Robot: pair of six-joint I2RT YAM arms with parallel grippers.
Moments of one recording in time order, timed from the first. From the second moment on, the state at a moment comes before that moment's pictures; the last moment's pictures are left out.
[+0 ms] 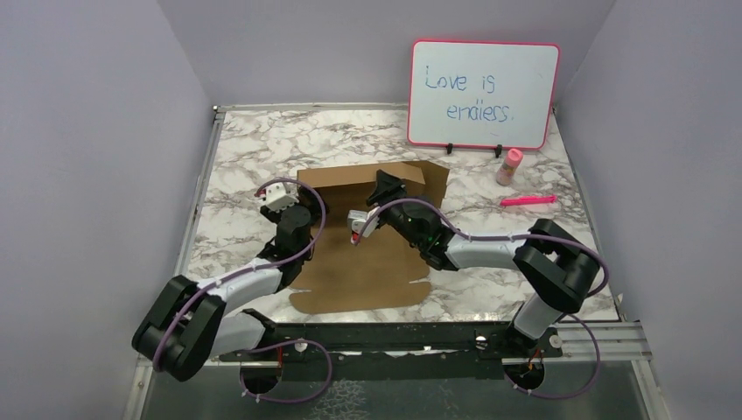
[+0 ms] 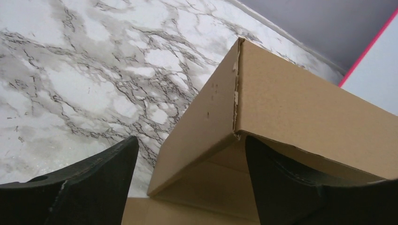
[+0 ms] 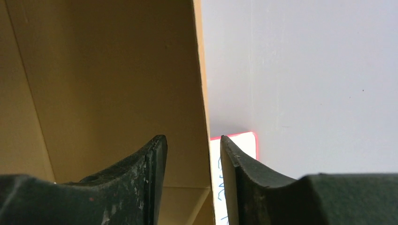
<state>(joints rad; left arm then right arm) -0.53 1.24 0.35 0.66 -0.70 -0.58 0.91 1.66 0.77 0.80 0.19 -1.42</state>
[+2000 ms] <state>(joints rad) -0.12 1.23 0.99 -0.34 0.16 -0.29 0.63 1.44 1.02 0.10 0.07 0.42</state>
